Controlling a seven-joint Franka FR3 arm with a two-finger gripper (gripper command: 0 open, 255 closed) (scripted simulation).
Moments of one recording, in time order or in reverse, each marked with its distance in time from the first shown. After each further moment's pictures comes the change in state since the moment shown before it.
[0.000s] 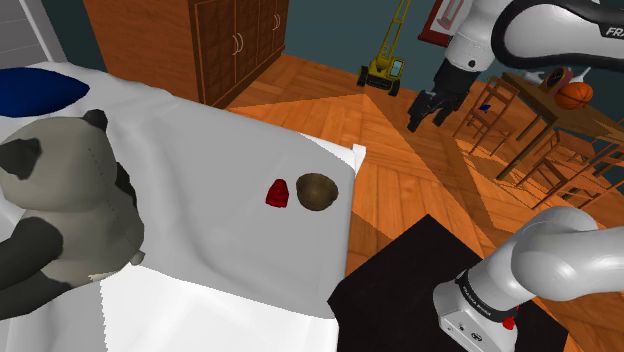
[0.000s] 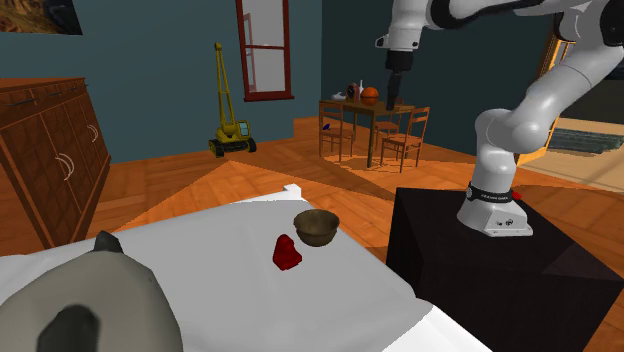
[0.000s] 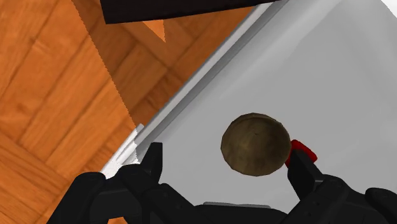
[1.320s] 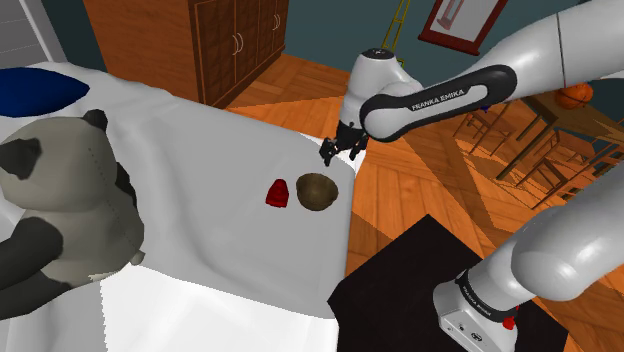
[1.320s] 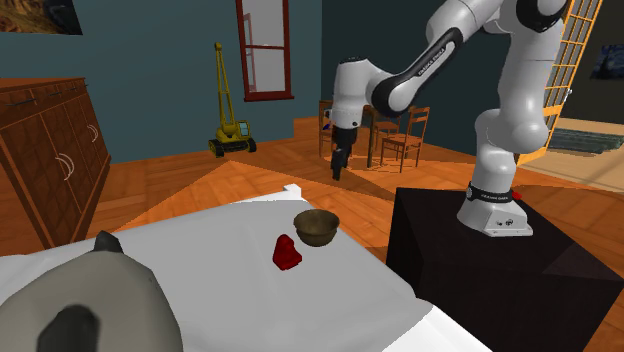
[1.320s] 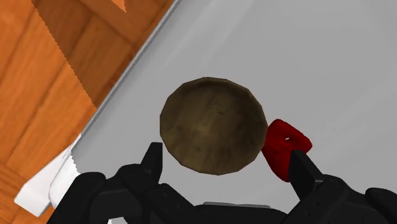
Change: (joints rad) arm 0.007 0.665 0.153 0.071 -0.088 0.579 0.303
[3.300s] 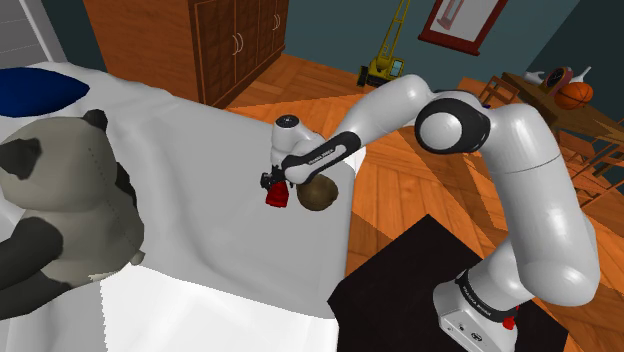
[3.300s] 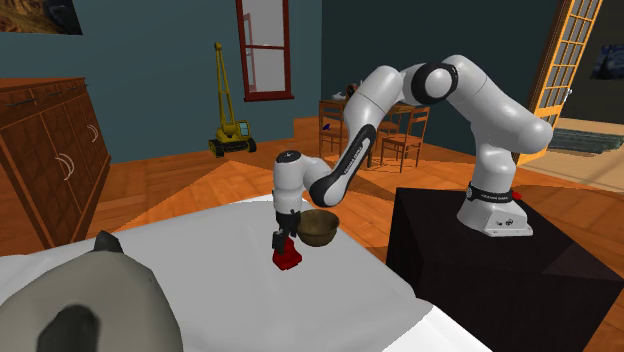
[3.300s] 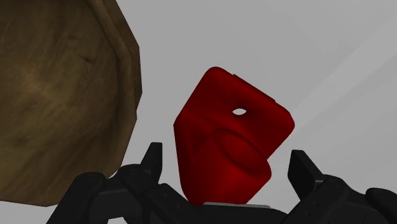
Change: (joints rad) arm 0.160 0.932 -0.086 0.745 -0.221 0.165 0.268
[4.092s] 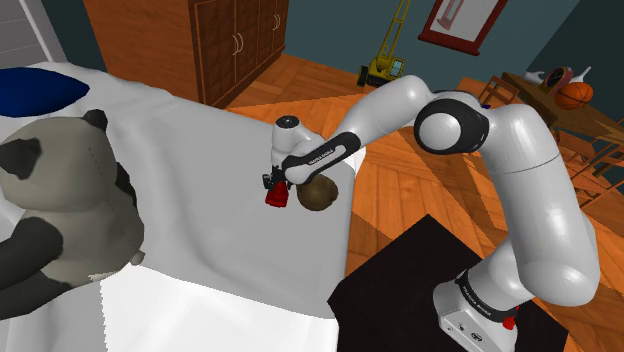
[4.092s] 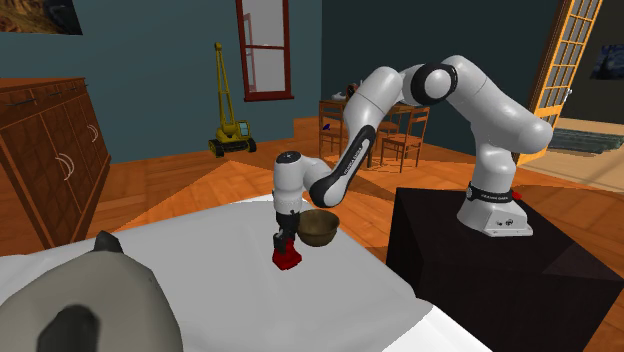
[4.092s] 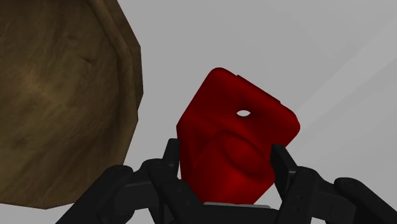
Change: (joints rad) arm -0.001 0.006 -0.001 0.003 -0.001 0.002 0.000
